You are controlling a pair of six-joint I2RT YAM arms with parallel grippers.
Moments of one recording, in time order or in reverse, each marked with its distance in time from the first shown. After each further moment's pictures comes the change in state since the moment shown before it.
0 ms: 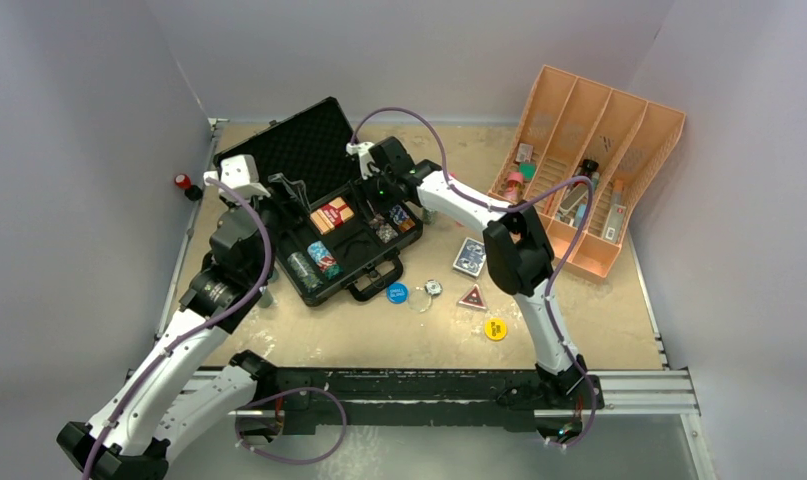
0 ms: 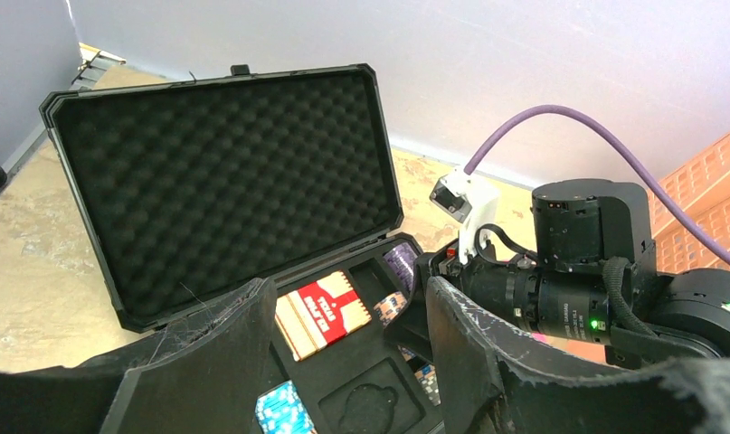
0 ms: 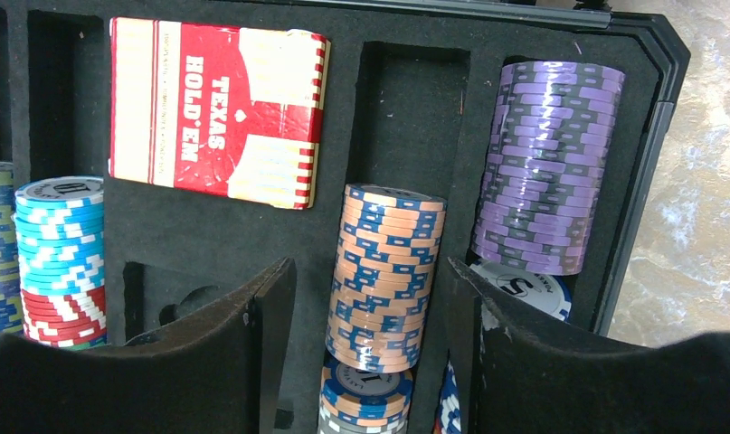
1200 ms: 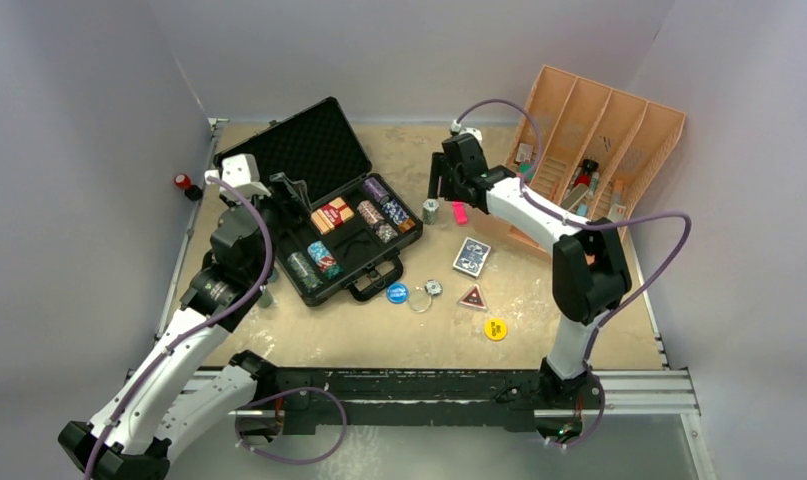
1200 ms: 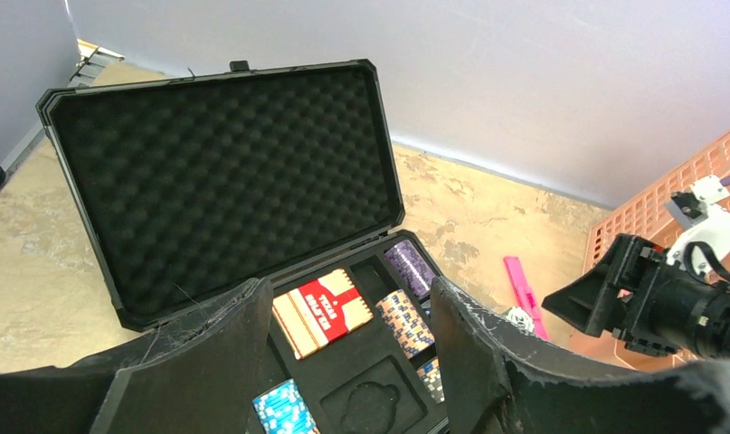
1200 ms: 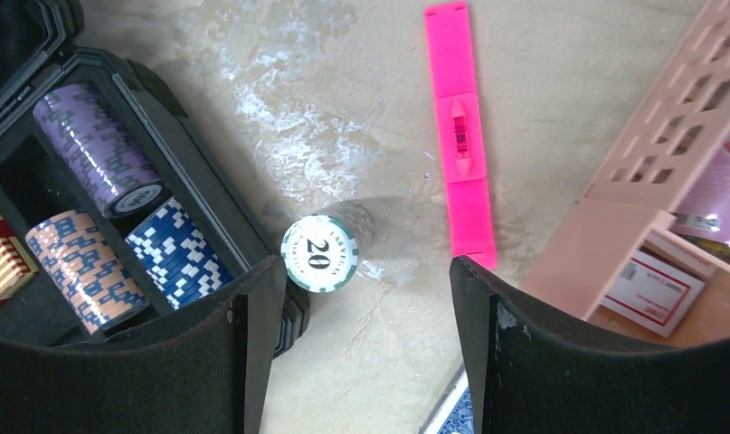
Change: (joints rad) left arm 0.011 0.005 0.000 -0.003 0.014 0.000; right arm -0.188 -0.452 -0.509 0.129 0.433 0.383
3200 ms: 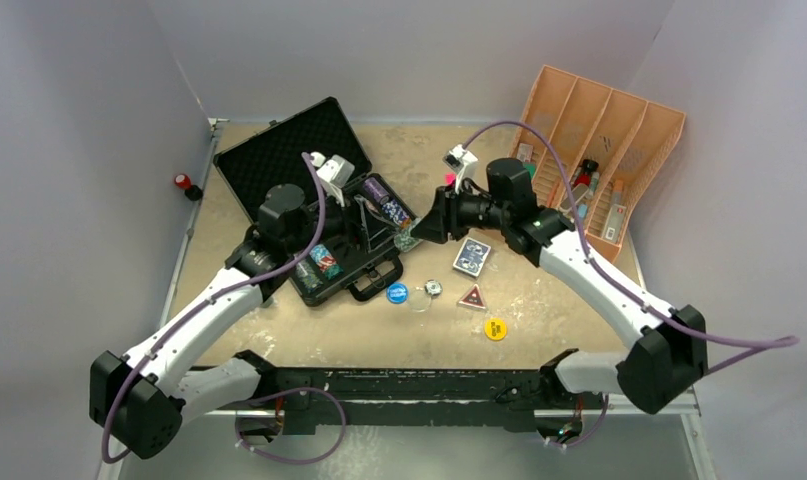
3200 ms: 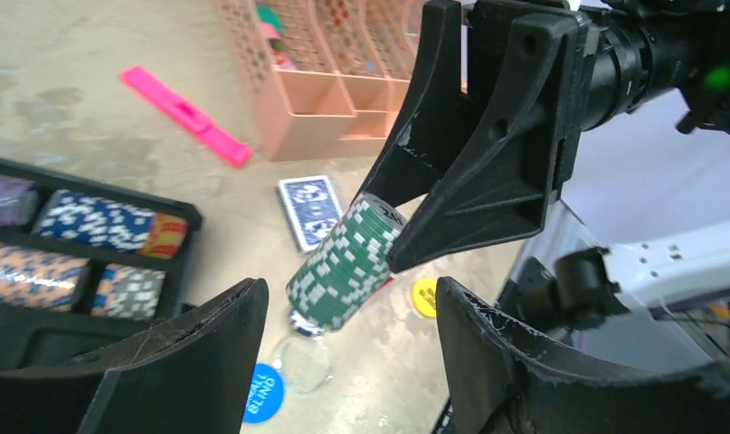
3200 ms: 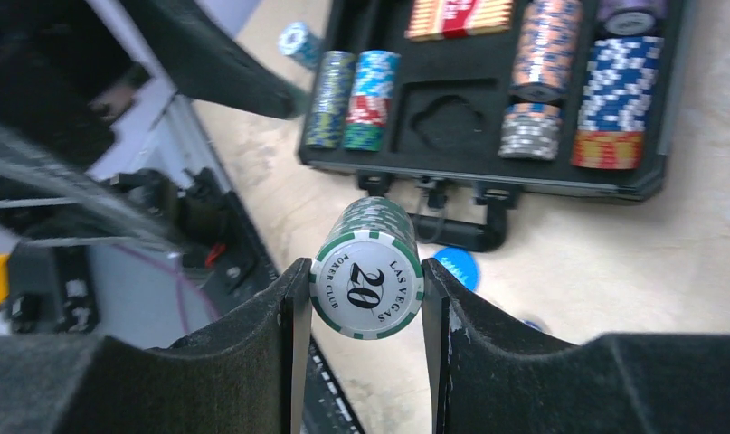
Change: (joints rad) left arm -0.035 0.272 -0.003 0.176 0.961 -0.036; right arm 0.022 -0.499 -0.336 0.117 -0.798 -0.106
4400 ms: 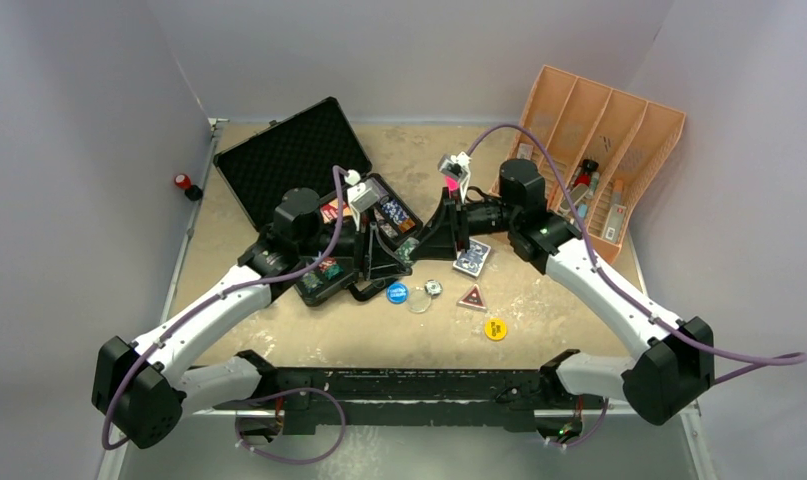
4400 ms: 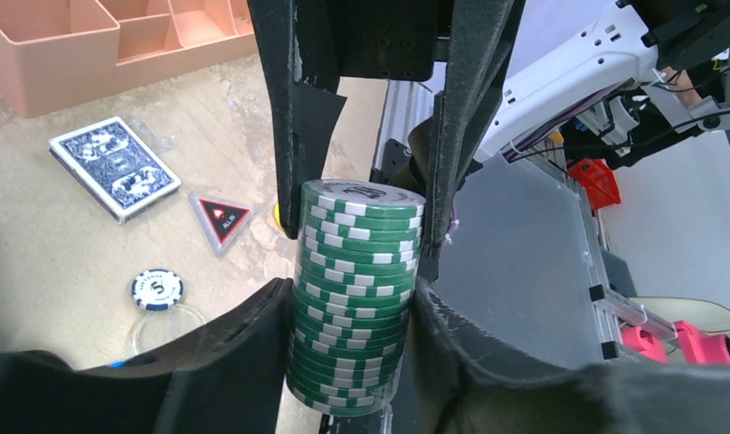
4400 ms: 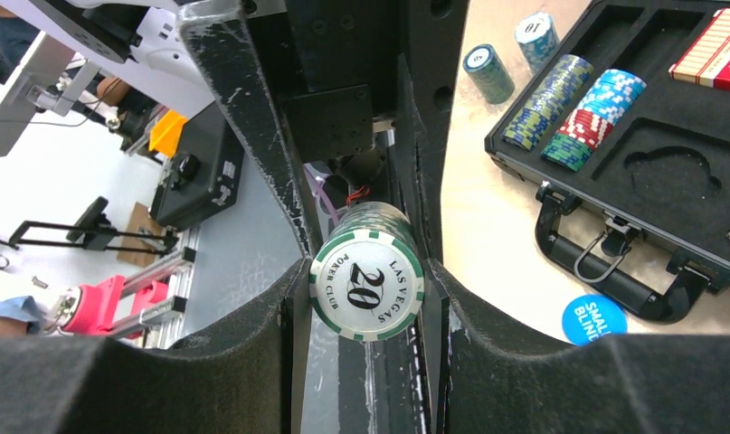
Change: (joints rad) left arm -0.069 0.055 -0.015 0.034 0.441 0.011; right arm -0.003 -0.079 -0.064 0.195 -0.519 0.062
